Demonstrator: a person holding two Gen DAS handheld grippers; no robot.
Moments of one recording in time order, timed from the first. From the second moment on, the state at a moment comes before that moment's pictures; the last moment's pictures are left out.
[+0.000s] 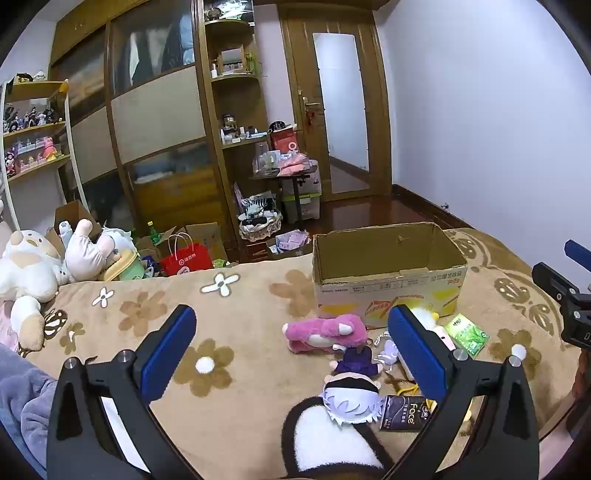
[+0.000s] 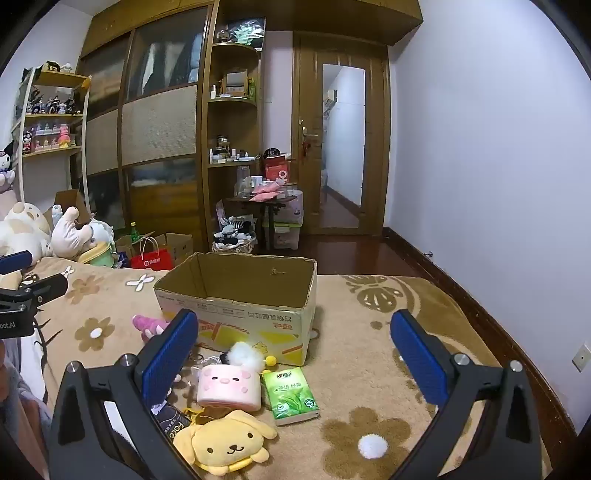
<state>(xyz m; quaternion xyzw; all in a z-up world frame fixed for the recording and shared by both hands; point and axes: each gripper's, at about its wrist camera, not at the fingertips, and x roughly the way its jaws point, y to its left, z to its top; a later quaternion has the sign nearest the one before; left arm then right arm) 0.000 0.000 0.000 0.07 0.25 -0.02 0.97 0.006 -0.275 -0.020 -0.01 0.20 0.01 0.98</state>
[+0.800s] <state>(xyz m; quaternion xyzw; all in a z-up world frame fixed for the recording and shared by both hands) 0.000 -0.001 0.000 0.07 0.25 -0.02 0.97 0.007 -0.274 -0.020 0.00 0.21 0.01 0.98</state>
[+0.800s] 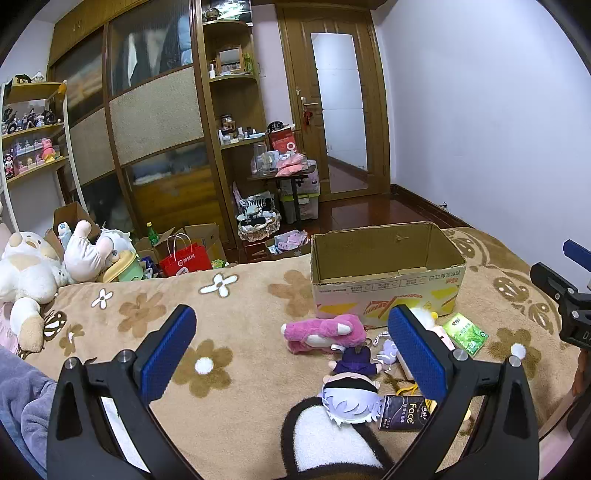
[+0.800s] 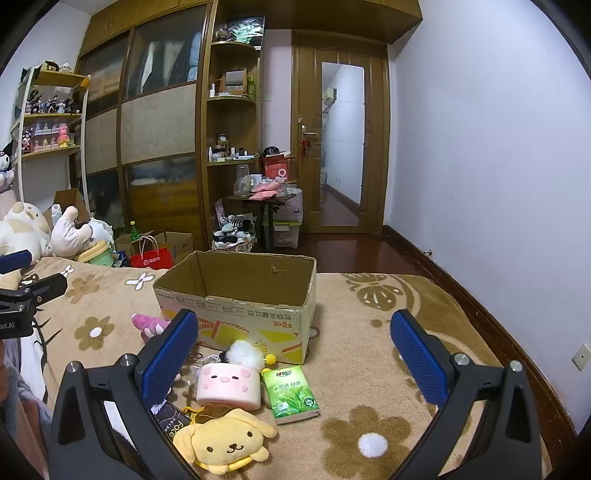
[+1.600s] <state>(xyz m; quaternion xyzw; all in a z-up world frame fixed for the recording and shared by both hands) 0.001 -0.001 -0.001 0.07 0.25 -0.02 0.97 0.007 -0.277 -0.022 0.00 0.21 0.01 0.98</state>
